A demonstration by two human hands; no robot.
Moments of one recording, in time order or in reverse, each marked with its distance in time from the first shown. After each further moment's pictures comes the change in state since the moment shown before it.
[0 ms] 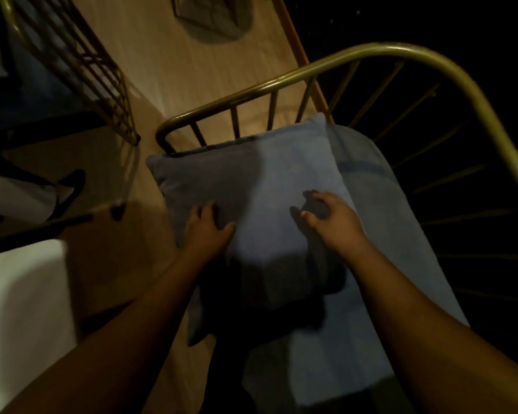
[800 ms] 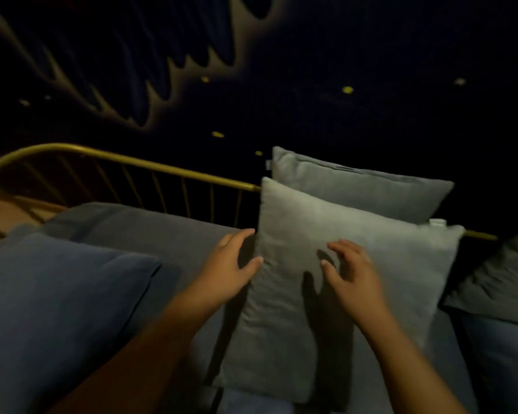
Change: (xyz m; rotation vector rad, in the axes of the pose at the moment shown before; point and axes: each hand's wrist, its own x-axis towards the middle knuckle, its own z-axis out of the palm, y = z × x) left_hand -0.434 0.176 0.170 0.288 -0.812 1.186; right_hand -0.564 0.144 -0.146 0.137 1.043 0.554
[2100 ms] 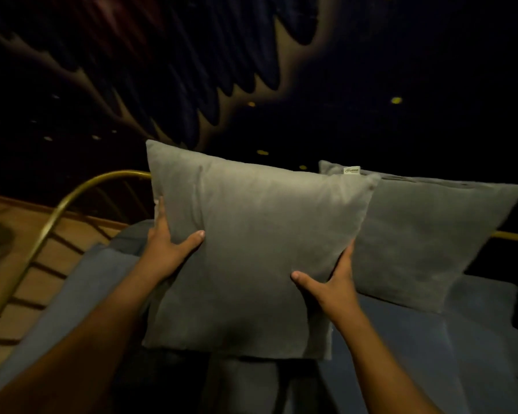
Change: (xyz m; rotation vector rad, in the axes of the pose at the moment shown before) left_hand 0.006 -0.098 -0.175 0.011 0.328 -0.160; right_hand 0.008 -0.058 0.106 0.490 -0.061 0.141
